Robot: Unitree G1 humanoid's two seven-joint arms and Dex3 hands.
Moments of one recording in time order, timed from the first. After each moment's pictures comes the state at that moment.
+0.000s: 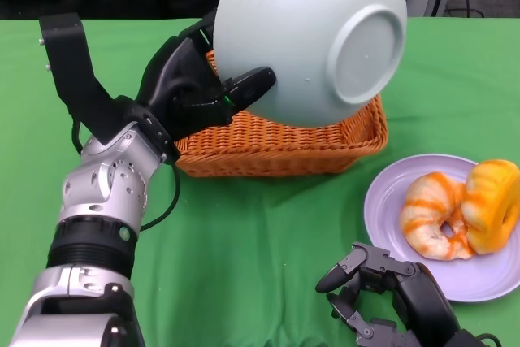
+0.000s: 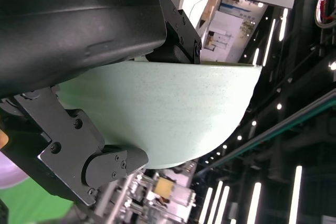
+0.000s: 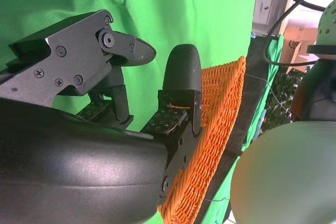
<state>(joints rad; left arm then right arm) -0.79 -0.04 0.20 0.73 -0.50 0.17 -0.70 -0.08 0.01 0.14 0.77 -0.18 -0.93 0.06</state>
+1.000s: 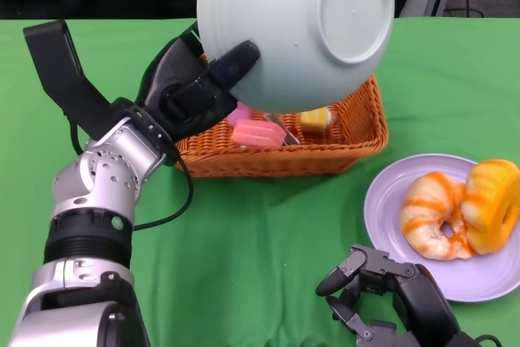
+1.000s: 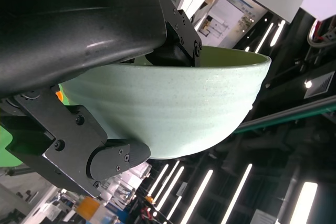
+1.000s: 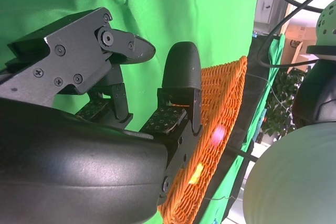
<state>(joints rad) -0.82 -0.06 0.33 0.74 -0.60 0.40 -0.69 -0.08 0.01 0.14 0.79 -0.20 -0.94 0.04</state>
